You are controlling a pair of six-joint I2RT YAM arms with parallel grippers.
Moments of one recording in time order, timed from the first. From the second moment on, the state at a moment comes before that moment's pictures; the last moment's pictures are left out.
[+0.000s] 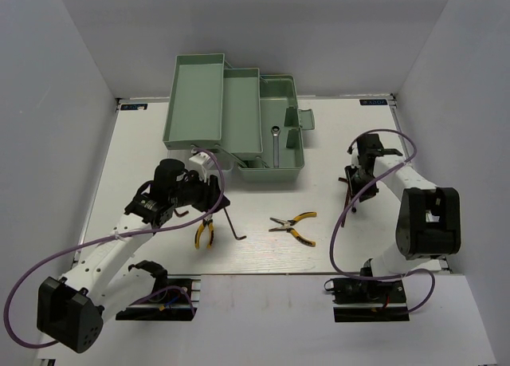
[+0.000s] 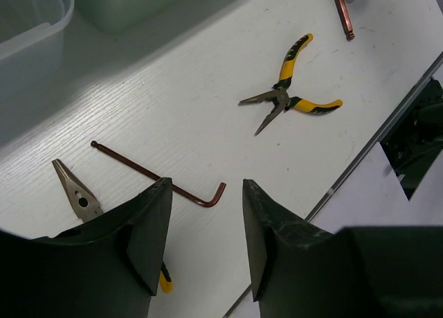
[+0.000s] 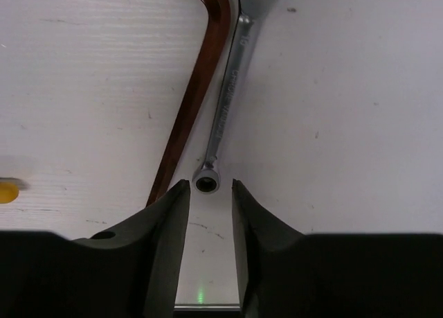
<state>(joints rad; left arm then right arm) -0.43 0.95 0.68 -0.32 0.46 -0.19 0.07 1.56 0.99 -0.76 0.03 -0.07</state>
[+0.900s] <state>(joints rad) -0.43 0.94 0.68 -0.32 0.46 -0.19 0.03 1.77 1.08 -0.66 -0.02 -0.04</state>
